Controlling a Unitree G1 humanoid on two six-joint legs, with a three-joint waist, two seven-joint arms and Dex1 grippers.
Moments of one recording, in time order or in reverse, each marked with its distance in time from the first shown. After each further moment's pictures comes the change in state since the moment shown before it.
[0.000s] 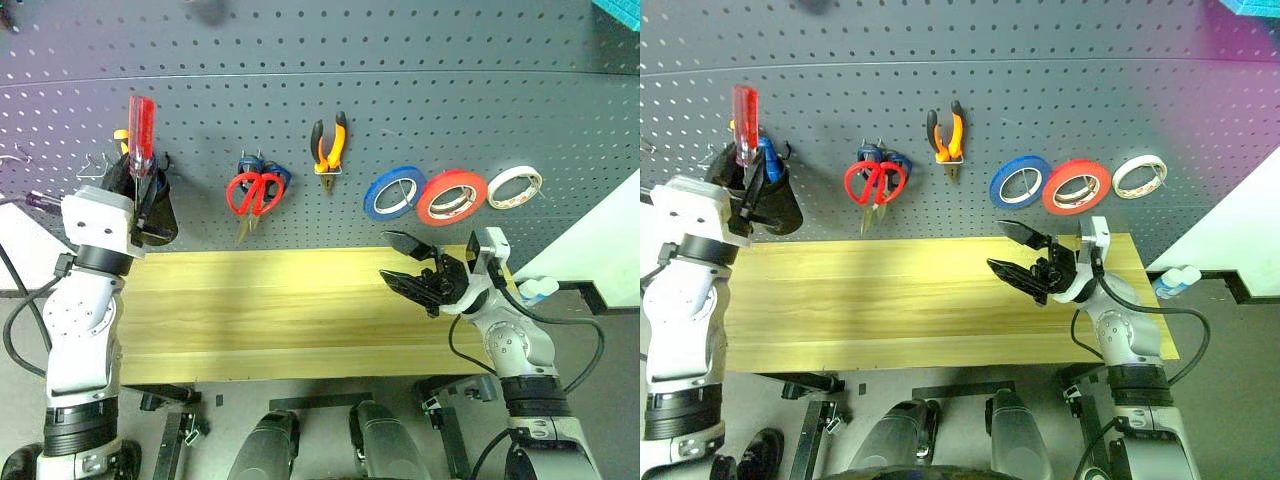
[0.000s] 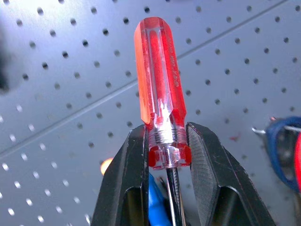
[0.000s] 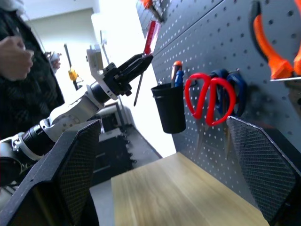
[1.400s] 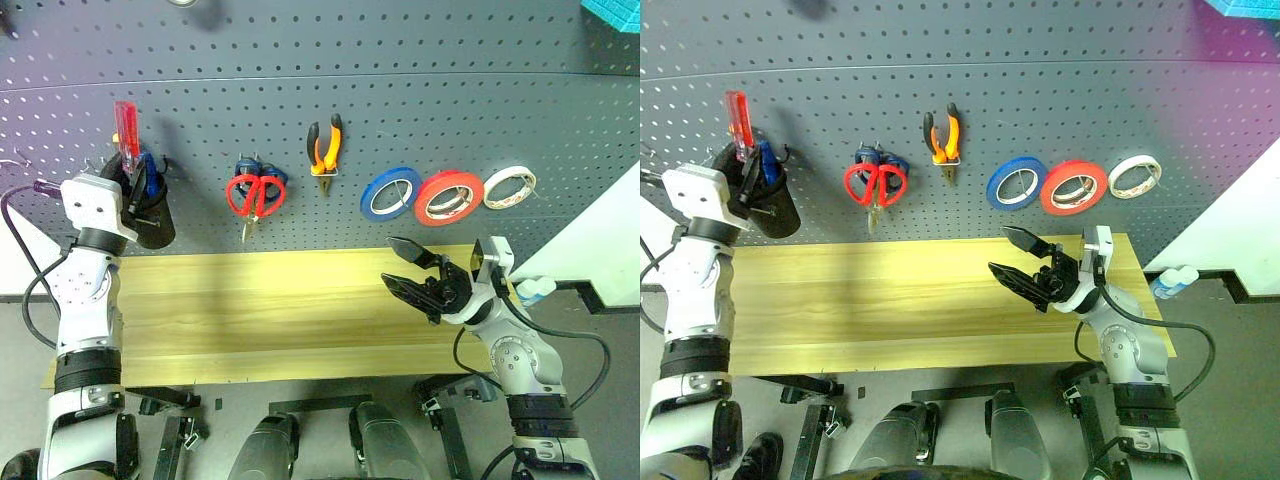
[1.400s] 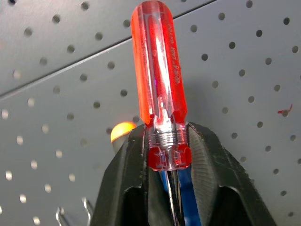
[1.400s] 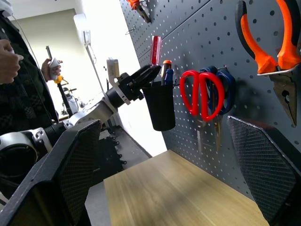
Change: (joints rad) left arm -0.183 0.001 -0.004 0.549 -0.096 -0.277 -0.087; right arm 0.085 -0.006 -0.003 -0.104 -0.003 0.026 -0.074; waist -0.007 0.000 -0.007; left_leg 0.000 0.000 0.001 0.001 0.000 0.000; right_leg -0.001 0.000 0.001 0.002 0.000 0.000
